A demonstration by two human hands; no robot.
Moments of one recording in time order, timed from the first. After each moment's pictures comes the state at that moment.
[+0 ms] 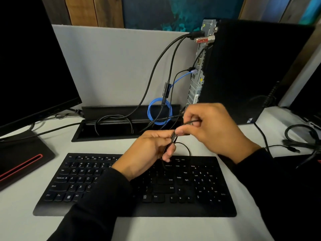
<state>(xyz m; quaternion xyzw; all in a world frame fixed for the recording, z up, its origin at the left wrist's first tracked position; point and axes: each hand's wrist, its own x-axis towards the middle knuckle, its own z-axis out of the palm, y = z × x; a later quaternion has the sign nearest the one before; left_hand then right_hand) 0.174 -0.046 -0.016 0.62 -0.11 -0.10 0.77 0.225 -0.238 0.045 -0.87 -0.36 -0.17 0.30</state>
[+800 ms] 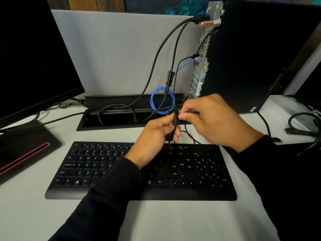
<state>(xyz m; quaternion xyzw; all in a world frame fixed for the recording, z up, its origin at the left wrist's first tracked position) 0.180 -0.050 -0.026 0.67 -0.13 -0.02 0.73 0.216 -0.229 0.047 -0.90 -0.35 -0.11 0.23</state>
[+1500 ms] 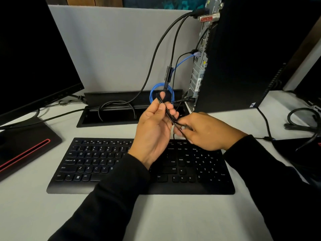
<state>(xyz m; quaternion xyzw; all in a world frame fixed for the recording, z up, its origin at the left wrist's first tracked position) 0.176 -0.070 -0.011 0.34 -0.06 0.06 0.94 0.213 -0.230 0.023 -0.92 -0.33 0.10 0.19</state>
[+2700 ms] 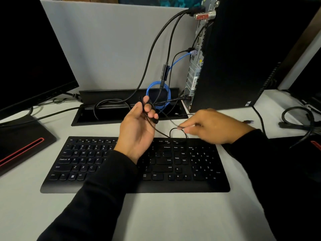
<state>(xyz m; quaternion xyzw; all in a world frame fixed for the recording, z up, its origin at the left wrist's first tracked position) 0.194 -0.042 -0.031 0.28 0.02 0.04 0.96 0.224 -0.252 0.031 -0.93 -0.31 0.12 0.14</state>
